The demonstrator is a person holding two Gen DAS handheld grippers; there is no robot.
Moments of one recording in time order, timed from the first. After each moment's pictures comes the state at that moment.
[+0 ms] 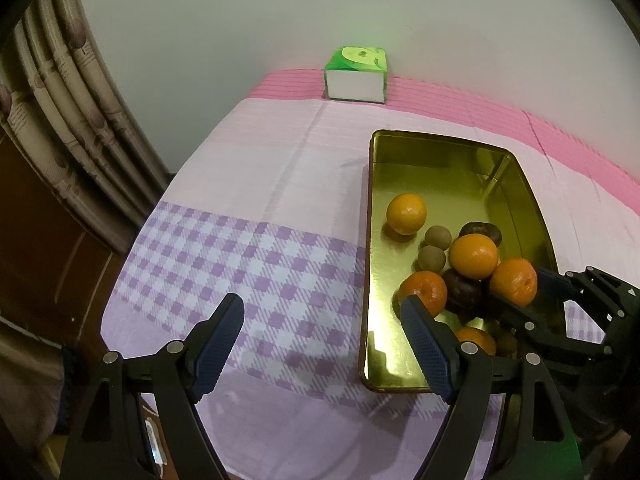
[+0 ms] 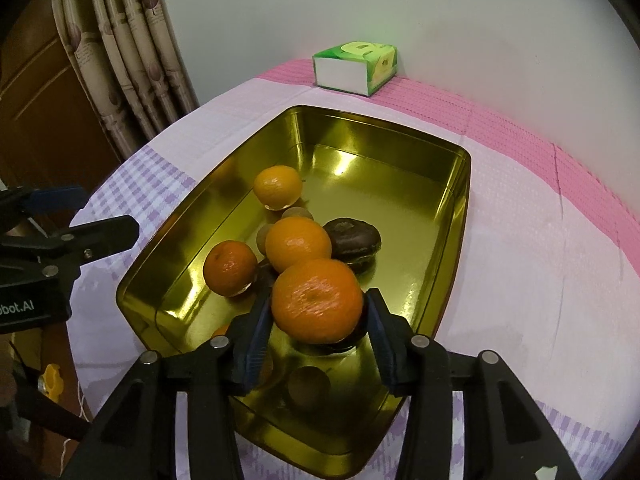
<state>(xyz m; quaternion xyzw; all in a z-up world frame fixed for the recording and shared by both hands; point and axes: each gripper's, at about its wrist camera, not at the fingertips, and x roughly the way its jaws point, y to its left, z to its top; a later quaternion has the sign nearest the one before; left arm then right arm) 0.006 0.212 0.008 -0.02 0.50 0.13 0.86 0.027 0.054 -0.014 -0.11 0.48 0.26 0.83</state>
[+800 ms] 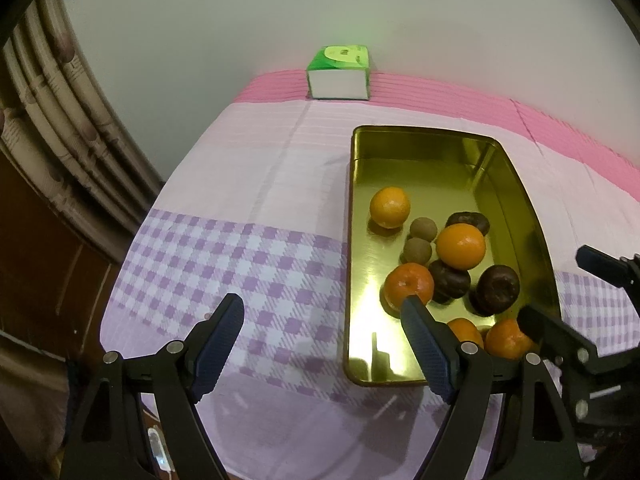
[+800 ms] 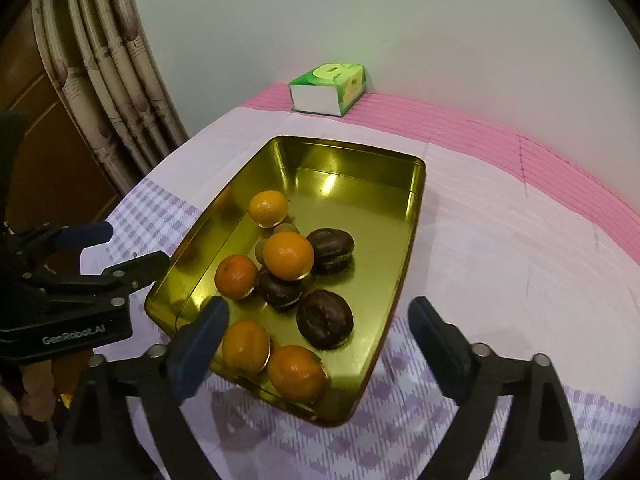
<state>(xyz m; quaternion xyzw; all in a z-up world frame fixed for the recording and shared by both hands) 0.005 0.198 0.008 0.00 0.50 0.11 0.86 0.012 0.031 0.020 -0.07 0.47 0.23 0.85</state>
